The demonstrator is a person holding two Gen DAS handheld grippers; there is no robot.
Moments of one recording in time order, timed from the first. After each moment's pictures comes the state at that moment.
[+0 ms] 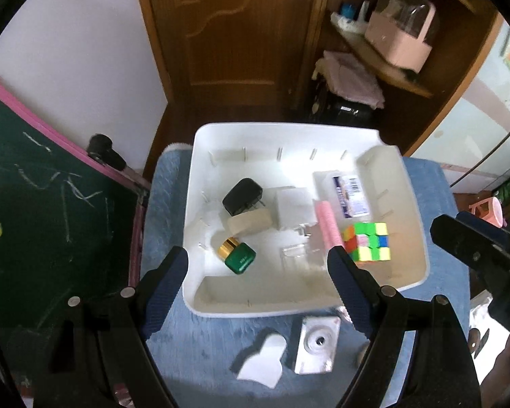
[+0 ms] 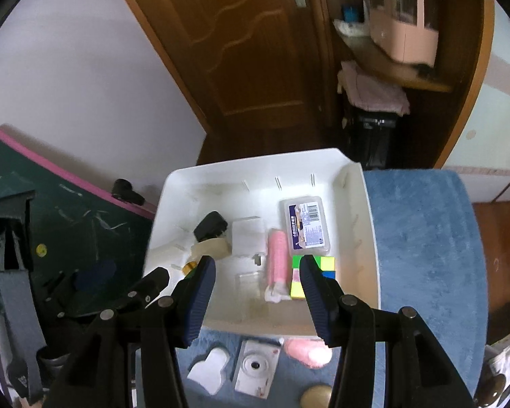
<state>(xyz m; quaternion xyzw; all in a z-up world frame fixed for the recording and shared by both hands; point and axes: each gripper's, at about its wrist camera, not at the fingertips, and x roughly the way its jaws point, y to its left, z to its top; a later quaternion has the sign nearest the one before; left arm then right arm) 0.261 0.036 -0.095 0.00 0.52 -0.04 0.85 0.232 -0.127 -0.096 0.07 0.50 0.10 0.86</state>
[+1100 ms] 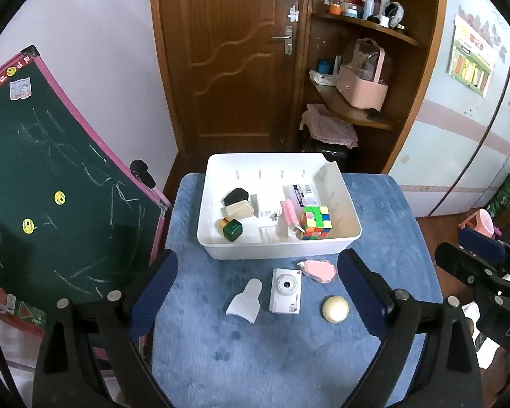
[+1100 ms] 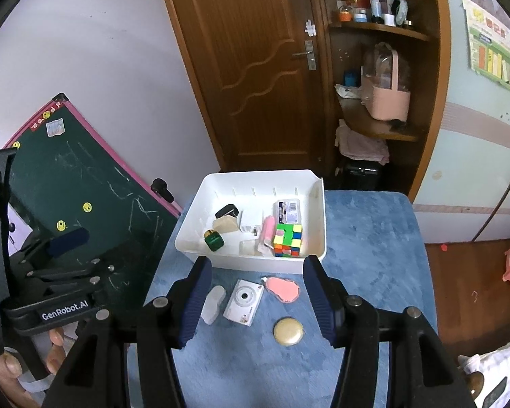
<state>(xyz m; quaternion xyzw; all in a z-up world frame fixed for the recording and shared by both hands) 0.090 0.014 -0.011 0.00 0.41 -0.03 0.91 0.031 -0.171 -0.016 0.03 0.39 0.12 0.91</state>
